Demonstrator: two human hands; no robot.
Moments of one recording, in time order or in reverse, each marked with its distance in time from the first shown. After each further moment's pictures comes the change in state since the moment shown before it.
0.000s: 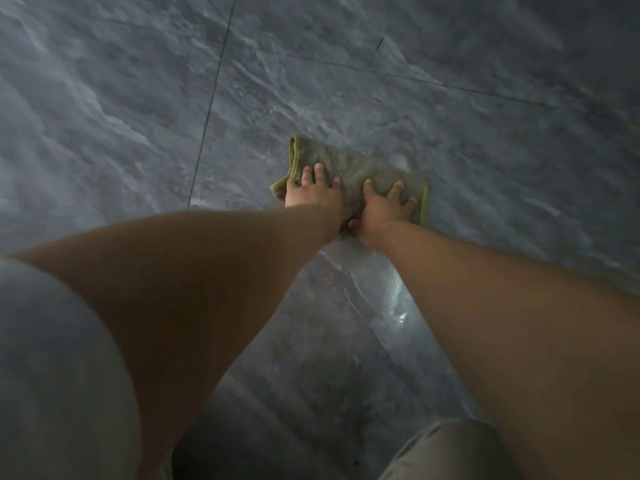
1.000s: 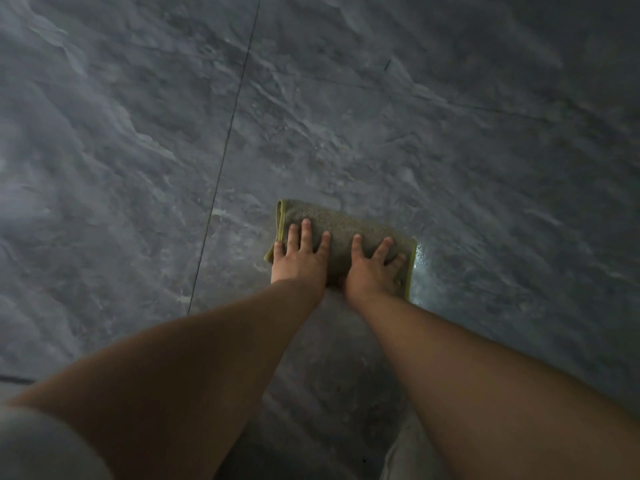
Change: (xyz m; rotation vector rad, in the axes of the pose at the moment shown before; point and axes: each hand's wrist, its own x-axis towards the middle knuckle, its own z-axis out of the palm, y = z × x) left_hand -0.071 -0.023 0.063 -0.094 -0.014 -0.041; right_hand -0.058 -0.006 0.065 0.036 -0.029 0.031
